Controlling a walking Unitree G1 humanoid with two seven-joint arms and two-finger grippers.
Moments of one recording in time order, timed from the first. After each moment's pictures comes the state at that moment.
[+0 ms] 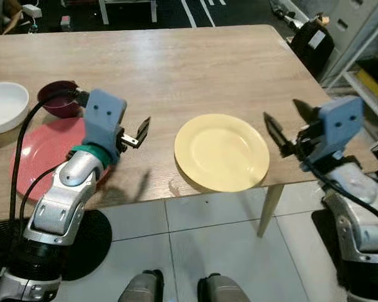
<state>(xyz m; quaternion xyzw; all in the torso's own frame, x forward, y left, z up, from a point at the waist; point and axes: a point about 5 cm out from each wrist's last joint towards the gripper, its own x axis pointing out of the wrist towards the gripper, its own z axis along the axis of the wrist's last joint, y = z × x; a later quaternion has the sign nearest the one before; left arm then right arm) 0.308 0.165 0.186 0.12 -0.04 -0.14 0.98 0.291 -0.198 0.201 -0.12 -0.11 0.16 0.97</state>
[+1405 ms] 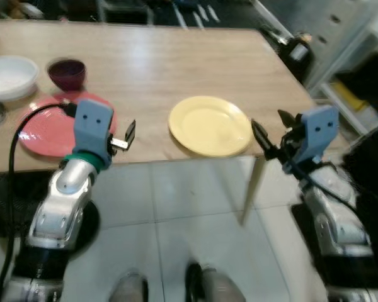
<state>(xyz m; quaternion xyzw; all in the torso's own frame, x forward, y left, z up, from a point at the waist) 0.307 0.179 0.177 0.12 -0.05 -0.08 0.99 0.300 -0.190 0.175 -0.07 -0.10 0.15 0.98</state>
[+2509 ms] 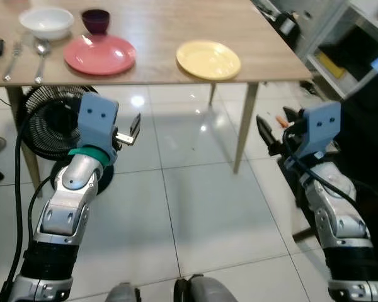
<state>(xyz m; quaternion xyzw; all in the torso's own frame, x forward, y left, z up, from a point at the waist) 0.311 0.172 0.183 0.11 -0.06 -0.08 0.99 0.313 -0.194 0.177 -0.07 -0.10 0.13 0.98</state>
